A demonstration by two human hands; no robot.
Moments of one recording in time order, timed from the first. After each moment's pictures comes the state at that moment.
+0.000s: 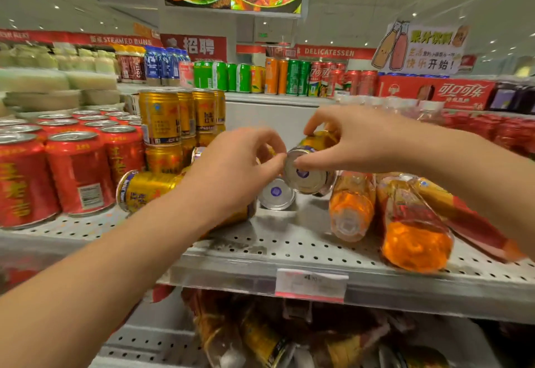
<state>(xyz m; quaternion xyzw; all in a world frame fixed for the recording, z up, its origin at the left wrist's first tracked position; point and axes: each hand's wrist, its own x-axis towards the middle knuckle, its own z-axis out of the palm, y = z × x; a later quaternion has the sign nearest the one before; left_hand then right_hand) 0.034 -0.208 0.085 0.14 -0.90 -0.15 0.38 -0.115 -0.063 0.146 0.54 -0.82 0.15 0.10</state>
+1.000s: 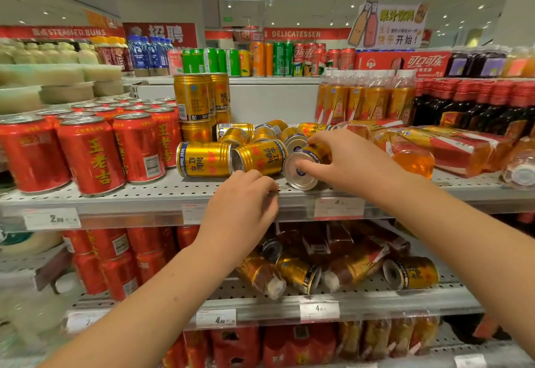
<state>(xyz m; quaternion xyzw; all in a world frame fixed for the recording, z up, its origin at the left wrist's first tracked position) 0.137 -0.210 -0.017 0.08 -0.93 -0.05 0.37 -0.008 -0.059 0.056 0.43 -0.87 0.18 0.17</state>
